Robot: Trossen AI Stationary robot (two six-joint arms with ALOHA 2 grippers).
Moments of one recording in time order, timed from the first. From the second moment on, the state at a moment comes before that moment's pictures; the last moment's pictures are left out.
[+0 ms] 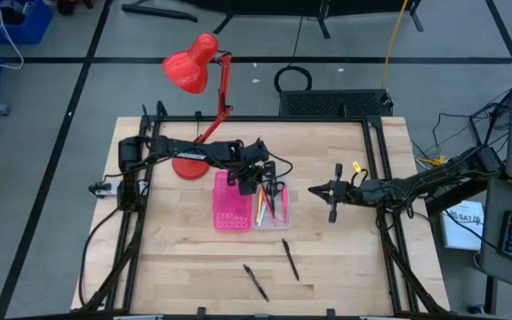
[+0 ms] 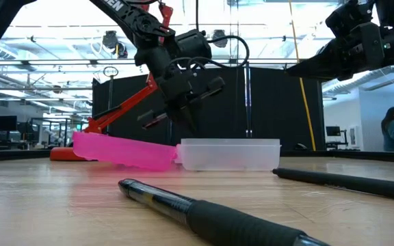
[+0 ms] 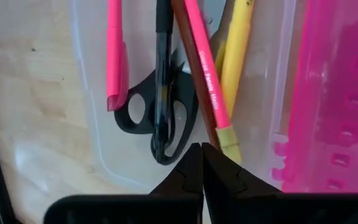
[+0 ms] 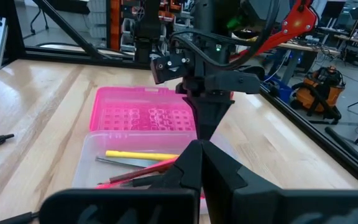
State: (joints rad) left arm 0.22 1.95 1.32 -0.42 0.16 1.75; right arm 0.22 0.86 0.14 0.56 0.42 -0.07
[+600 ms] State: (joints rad) left arm 0.02 1.40 1.33 -0.59 -0.03 1.36; right arm 0.22 0.86 0.14 0.57 0.42 -0.07
